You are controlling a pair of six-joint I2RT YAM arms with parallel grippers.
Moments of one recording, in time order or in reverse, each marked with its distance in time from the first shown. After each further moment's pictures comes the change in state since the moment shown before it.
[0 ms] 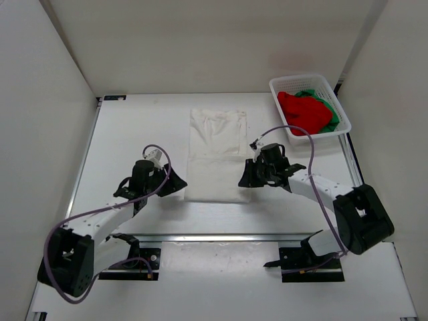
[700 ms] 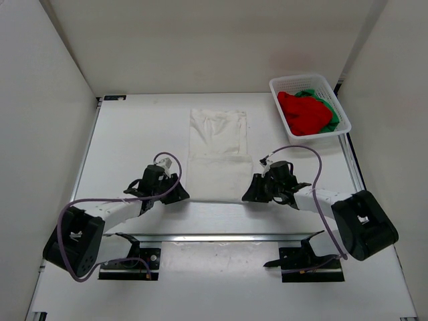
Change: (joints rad) left arm -0.082 0.133 -0.034 0.013 -0.050 0.064; right arm -0.047 -0.075 -0.292 0.242 -0.079 0.130
